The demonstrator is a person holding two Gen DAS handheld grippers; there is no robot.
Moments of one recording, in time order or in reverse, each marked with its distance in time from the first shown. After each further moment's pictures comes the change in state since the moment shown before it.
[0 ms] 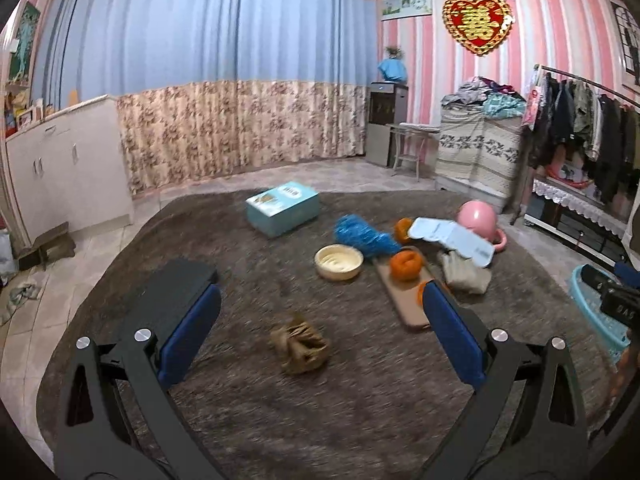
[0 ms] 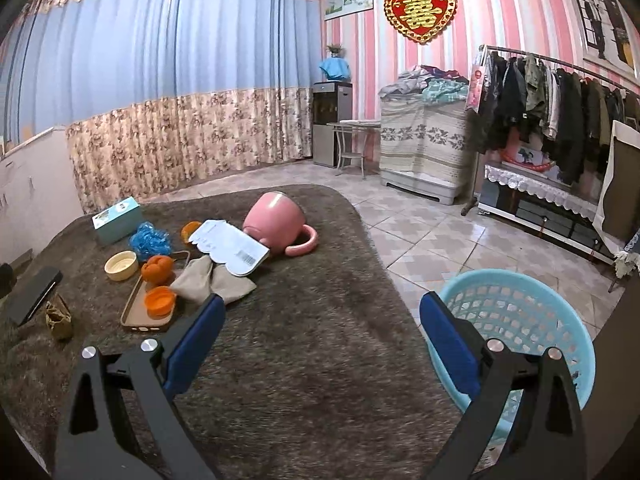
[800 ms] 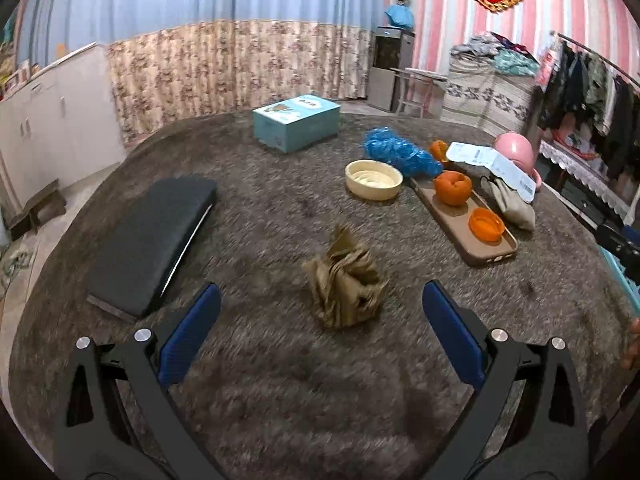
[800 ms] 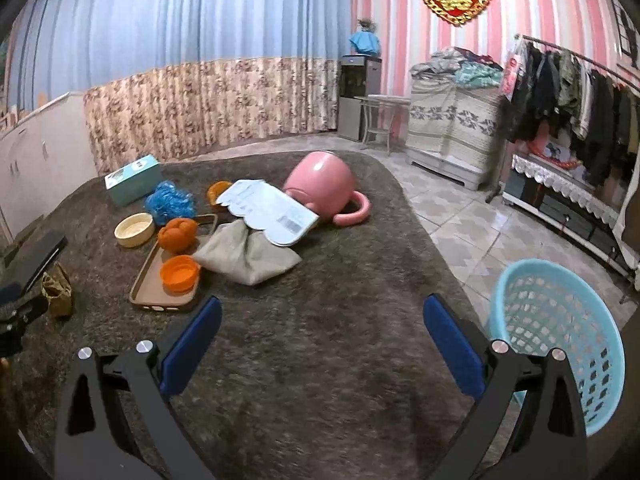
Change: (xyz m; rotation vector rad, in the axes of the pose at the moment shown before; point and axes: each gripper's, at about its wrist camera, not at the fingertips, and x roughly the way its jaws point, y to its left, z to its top) left arm 0.069 0.031 -0.039 -0.005 0.212 -0.031; right arm 0.043 0.046 -0.012 -0.087 0.098 0.061
